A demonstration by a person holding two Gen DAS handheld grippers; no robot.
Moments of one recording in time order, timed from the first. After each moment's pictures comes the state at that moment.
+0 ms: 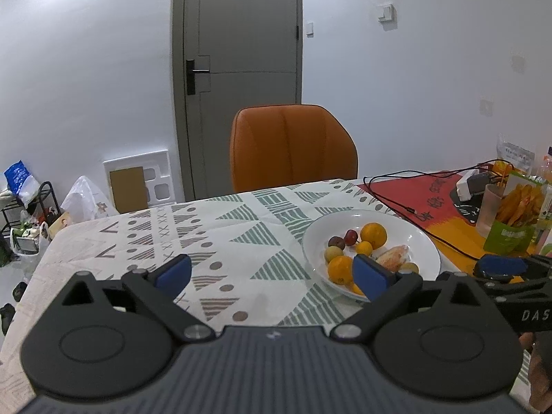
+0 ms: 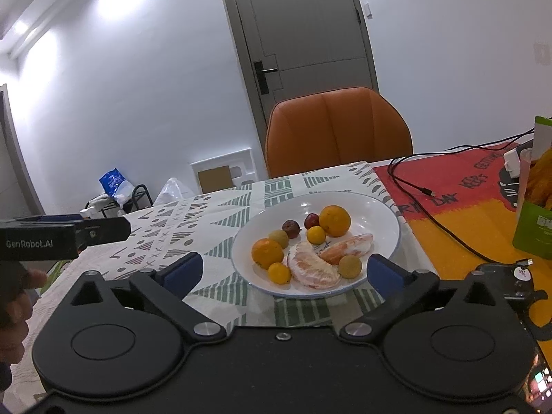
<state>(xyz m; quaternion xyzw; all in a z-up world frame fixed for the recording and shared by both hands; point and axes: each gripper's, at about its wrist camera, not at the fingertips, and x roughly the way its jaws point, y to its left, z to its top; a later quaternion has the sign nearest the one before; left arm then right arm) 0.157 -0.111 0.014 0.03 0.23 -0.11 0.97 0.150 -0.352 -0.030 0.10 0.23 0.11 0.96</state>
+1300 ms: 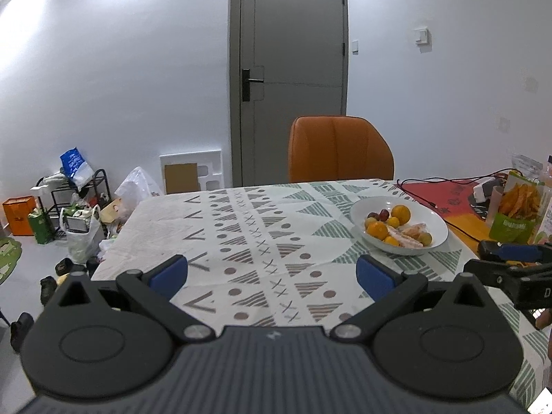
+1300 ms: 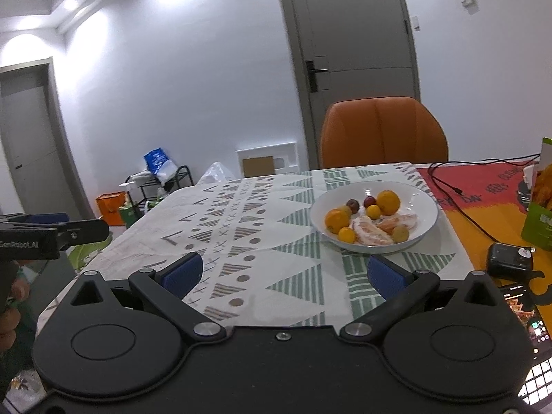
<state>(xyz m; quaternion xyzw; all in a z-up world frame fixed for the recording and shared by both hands) 0.019 -0.040 0.028 0.01 0.21 -0.03 0.98 0.050 -0.313 -0.003 0.06 0.22 0.18 0.96</state>
